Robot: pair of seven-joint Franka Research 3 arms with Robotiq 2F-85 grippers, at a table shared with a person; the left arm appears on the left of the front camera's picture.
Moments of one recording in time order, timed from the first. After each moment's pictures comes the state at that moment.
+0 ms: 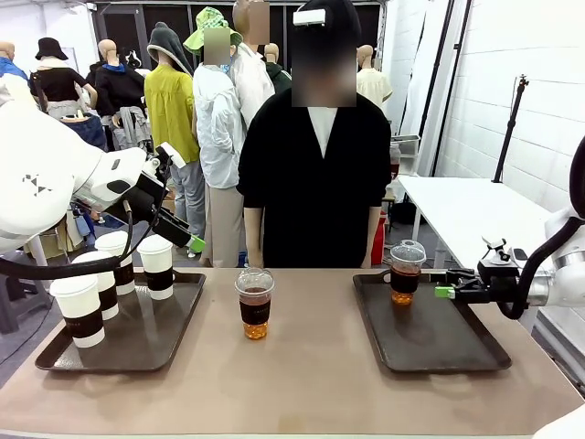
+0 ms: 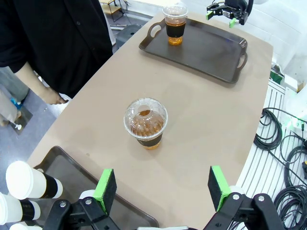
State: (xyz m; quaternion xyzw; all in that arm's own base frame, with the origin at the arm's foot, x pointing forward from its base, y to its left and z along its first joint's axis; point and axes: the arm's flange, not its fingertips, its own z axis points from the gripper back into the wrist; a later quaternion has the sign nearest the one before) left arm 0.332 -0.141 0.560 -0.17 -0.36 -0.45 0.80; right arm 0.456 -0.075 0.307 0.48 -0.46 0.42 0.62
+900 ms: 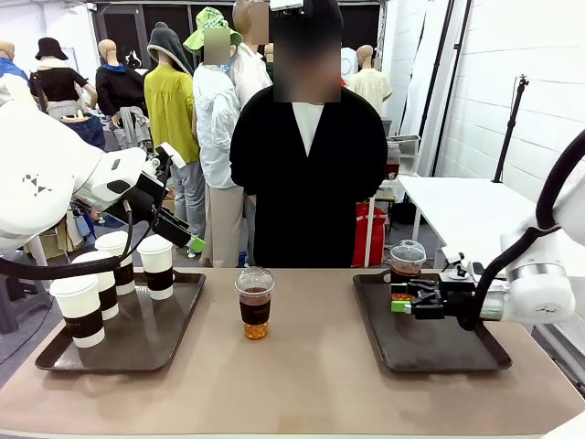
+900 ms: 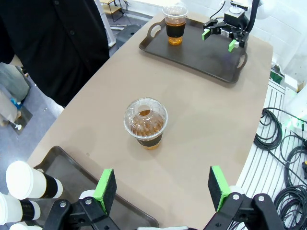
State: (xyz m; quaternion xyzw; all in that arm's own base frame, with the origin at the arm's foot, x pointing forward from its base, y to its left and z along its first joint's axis) left arm 0.332 -0.141 0.560 -0.17 -0.36 -0.45 0.80; right arm 0.433 0.026 0.284 0.47 -0.48 0.42 0.61
